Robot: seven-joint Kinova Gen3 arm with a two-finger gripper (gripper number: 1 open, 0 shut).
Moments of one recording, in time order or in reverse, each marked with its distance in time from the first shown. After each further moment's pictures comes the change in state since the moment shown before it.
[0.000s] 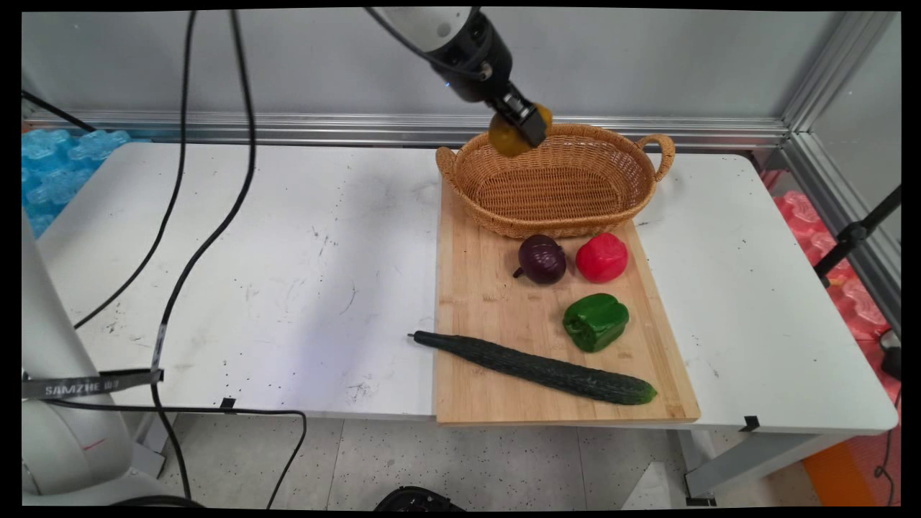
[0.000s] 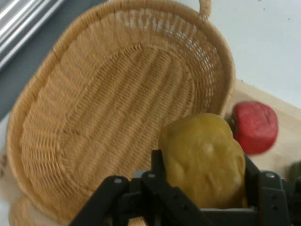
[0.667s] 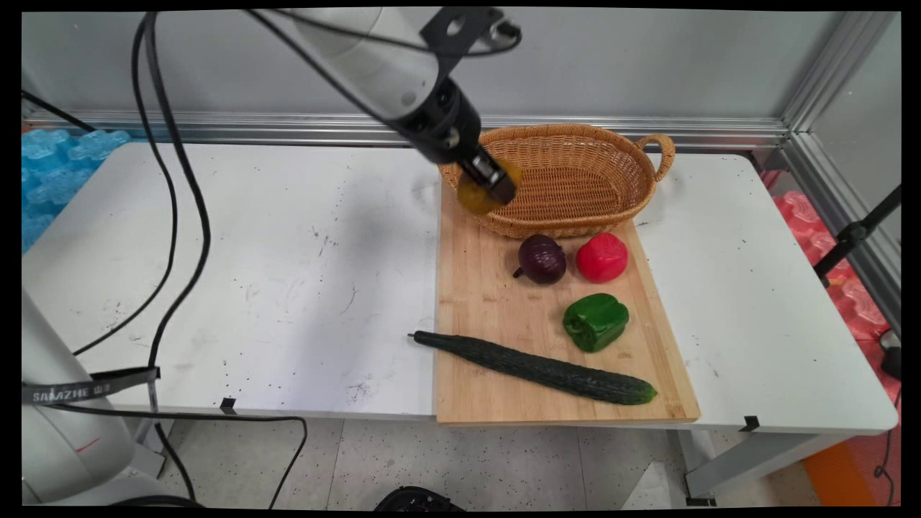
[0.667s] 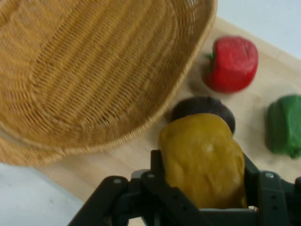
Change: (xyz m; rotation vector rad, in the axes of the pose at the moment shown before) arm -0.064 0.047 -0.009 0.022 -0.071 -0.046
